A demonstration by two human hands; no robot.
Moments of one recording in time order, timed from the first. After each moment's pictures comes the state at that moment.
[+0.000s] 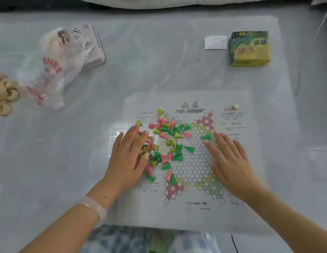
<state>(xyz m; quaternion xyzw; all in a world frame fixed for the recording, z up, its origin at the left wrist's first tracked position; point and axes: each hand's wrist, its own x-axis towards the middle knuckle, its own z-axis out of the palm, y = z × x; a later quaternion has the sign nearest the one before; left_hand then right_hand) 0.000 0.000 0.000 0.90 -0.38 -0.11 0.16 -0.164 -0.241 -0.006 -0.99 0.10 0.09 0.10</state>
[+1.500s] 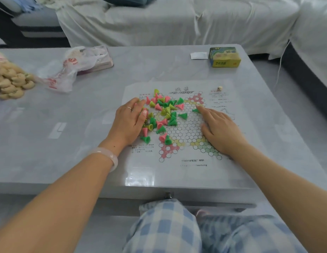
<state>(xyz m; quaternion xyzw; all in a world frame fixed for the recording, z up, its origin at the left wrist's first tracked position) -0.015 -0.004 -0.036 0.90 -0.37 0.05 0.24 -0.178 -0.218 -0.032 -0.98 0.11 -0.09 0.11</state>
